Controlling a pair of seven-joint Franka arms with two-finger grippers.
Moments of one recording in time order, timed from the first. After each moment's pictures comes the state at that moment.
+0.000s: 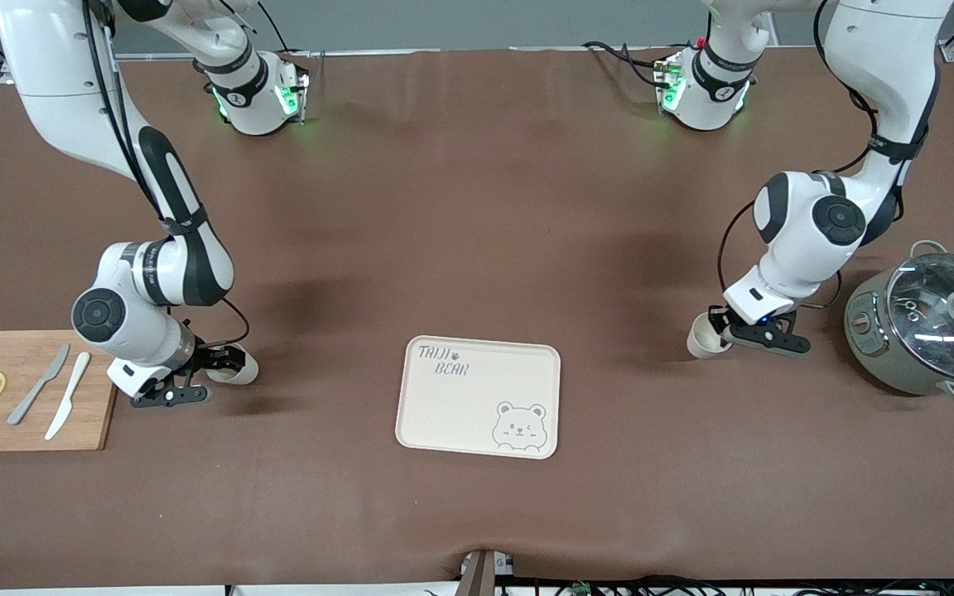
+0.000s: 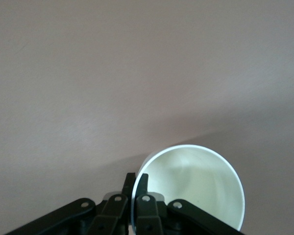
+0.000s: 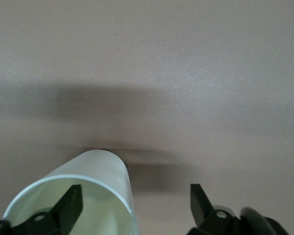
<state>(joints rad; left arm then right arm) -0.05 0.32 -0.10 -2.17 0.02 2.68 0.09 0.13 0.58 -0.11 -1.85 0.02 2.43 -0.09</state>
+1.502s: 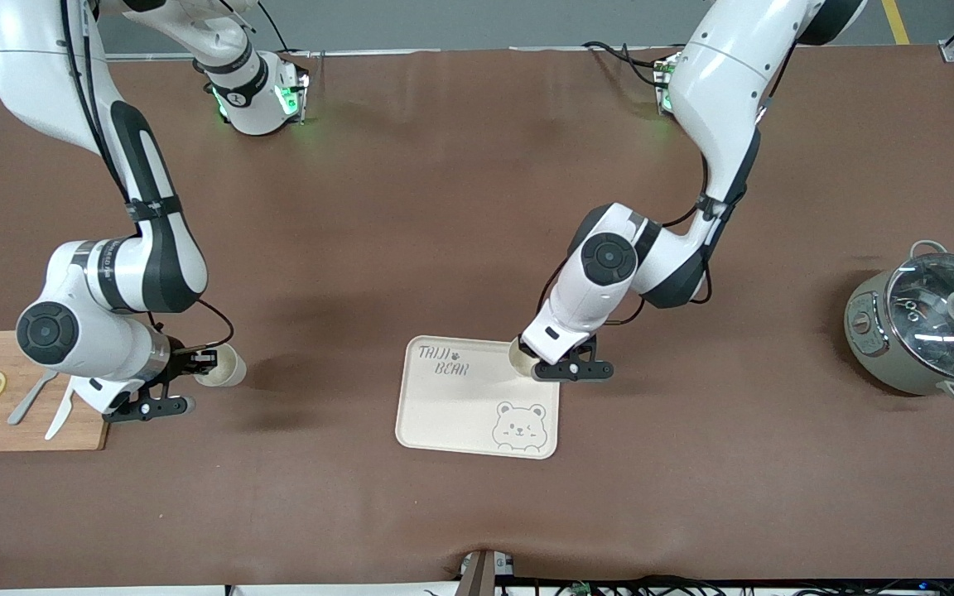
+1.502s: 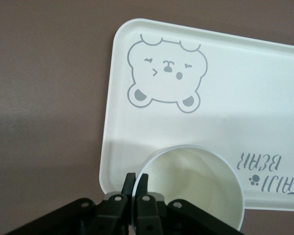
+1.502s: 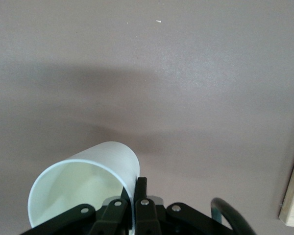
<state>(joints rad) -0.49 0.71 -0.11 -1.54 0.02 2.44 -0.60 0.13 0.55 -0.10 -1.63 0.02 2.08 -0.09</state>
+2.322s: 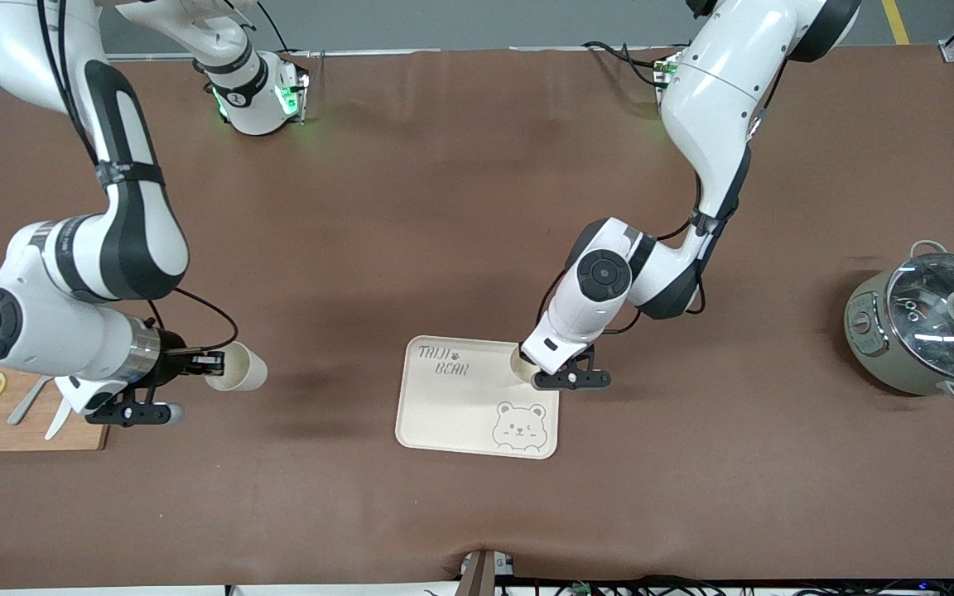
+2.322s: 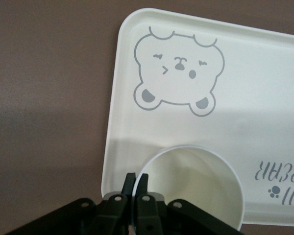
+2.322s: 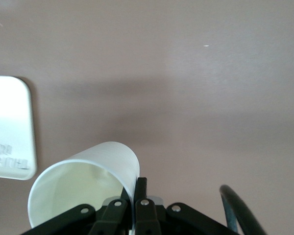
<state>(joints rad) -0.49 0.76 -0.09 -1.52 0.02 2.44 -0.60 0.21 0.52 -0.08 -1.42 0.19 1.88 0.14</state>
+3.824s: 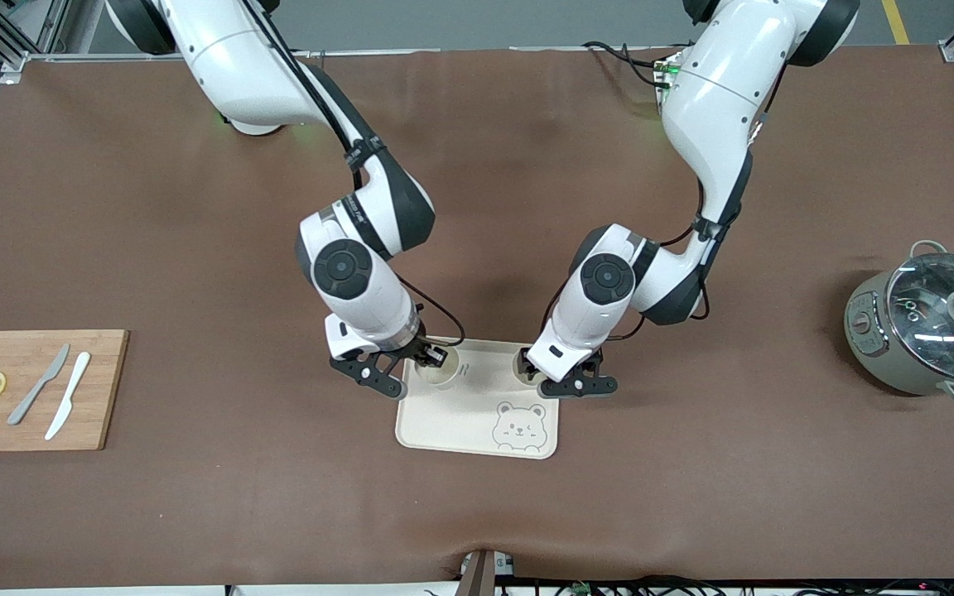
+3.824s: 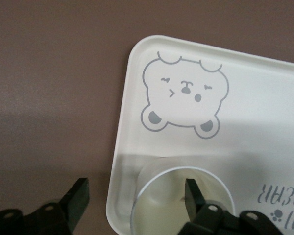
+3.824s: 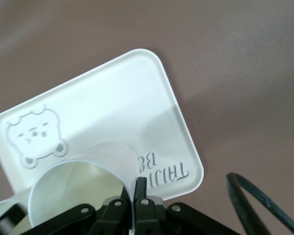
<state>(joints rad) -0.49 0.77 -0.08 -1.49 0.05 2.46 -0.65 0.63 0.76 -0.08 -1.30 0.12 2.17 0.98</state>
